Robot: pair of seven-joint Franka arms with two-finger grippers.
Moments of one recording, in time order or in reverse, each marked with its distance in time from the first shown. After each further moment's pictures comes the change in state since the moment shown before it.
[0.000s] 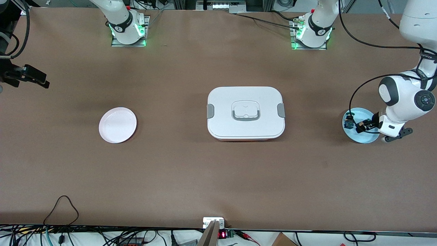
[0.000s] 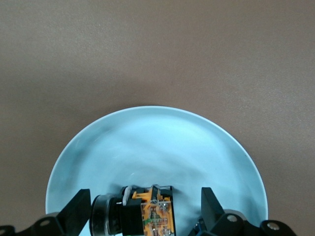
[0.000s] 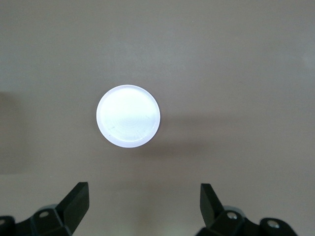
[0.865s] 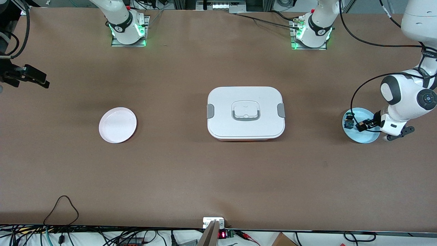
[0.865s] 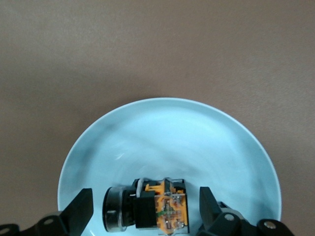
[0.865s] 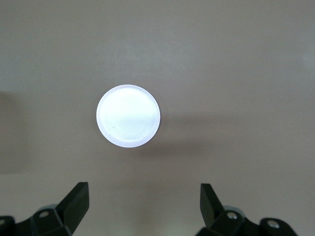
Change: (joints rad) left arm 0.017 -0.009 0.003 -0.012 0.000 -0.016 0.000; right arm 0.000 0.000 0.000 0.000 0.000 -0.001 0.000
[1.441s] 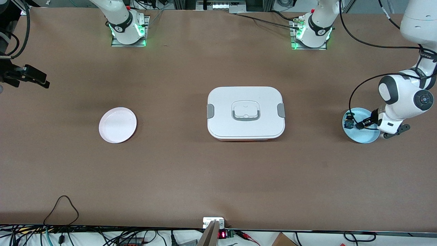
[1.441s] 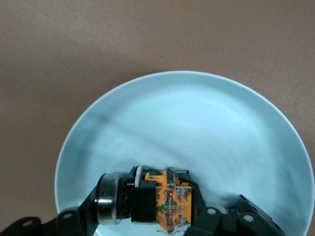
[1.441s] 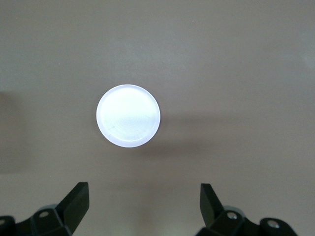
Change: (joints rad) left arm 0.016 0.017 0.000 -0.011 0.000 -0.011 0.000; right arm 0.001 0.002 0.000 0.000 0.000 0.000 0.000
